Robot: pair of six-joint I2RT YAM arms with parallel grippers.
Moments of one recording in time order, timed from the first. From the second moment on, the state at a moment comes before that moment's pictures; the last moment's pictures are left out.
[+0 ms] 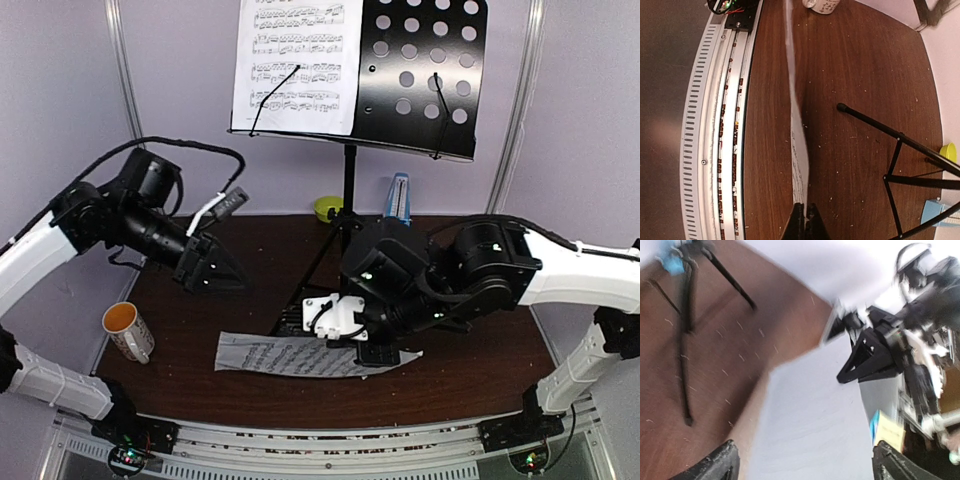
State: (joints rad) left arm -0.75 1.20 1.37 -0.94 0.70 -0.12; right arm 1.38 1.53 1.58 -0.94 0.13 -0.35
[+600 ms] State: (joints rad) left arm -0.69 0.93 1.18 -0.47 0.56 -0.21; right arm 1.21 1.04 1.36 -0.50 0.00 -0.04
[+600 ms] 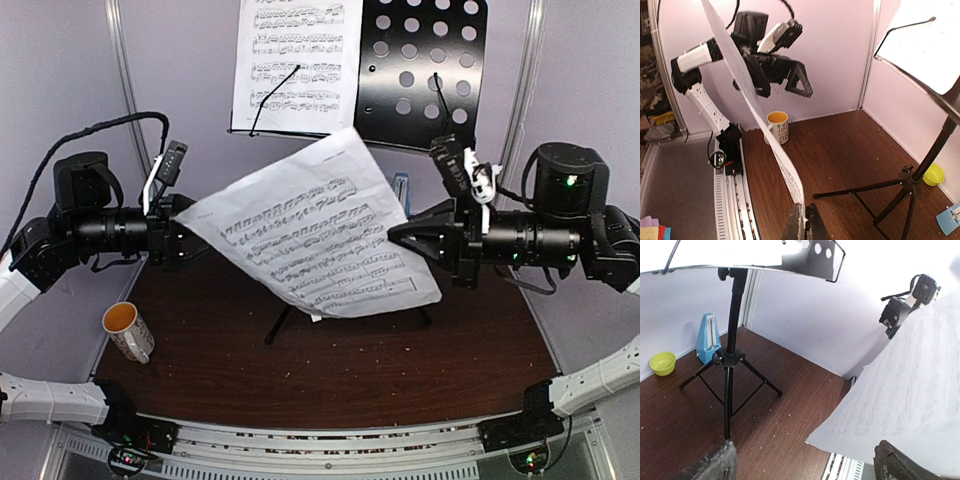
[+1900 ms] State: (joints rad) left arm -0.89 1.36 1.57 0.01 0.76 -0.32; right arm 1.13 0.87 1.36 -0.32 0.08 0.14
